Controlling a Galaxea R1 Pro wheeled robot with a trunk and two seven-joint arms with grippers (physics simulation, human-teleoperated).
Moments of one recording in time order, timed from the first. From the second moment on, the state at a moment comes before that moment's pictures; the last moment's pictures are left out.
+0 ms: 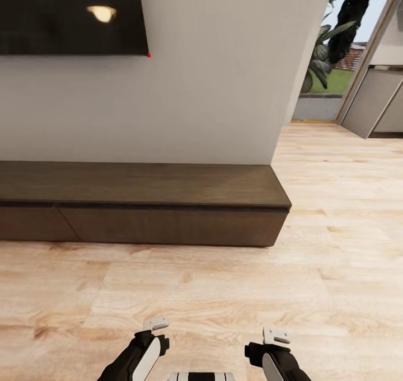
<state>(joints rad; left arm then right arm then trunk) -0.43 -0.14 -0.18 -0.60 0.40 0.46 0.47 -0.25 0.03 0.20 -0.91 -0.44 0.54 -0.40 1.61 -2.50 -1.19</state>
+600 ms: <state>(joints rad) -0.43 -0.14 -0.18 -0.60 0.40 0.46 0.47 -0.25 0.04 0.21 -0.91 -0.43 0.54 -0.40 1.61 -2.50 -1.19</state>
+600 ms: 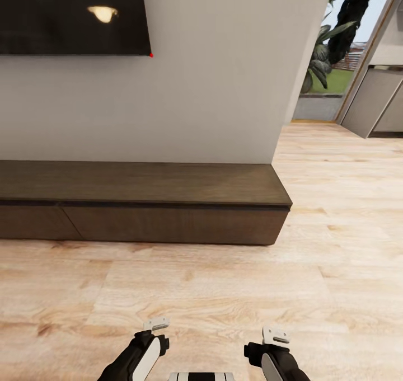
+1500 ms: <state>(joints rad) -0.43 -0.14 -0.18 -0.60 0.39 0.46 0.47 -0.25 0.04 0.21 -0.91 -0.43 0.54 -0.41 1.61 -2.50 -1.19</state>
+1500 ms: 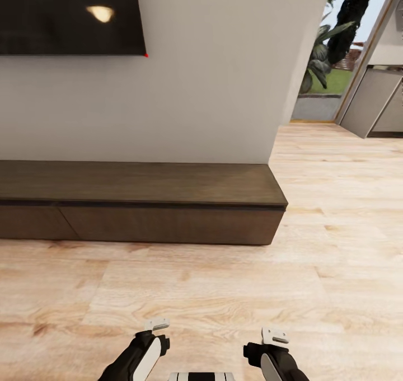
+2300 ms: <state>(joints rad) -0.43 -0.14 -0.18 -0.60 0.39 0.46 0.47 -0.25 0.04 0.21 -0.91 -0.43 0.54 -0.41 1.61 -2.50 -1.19</state>
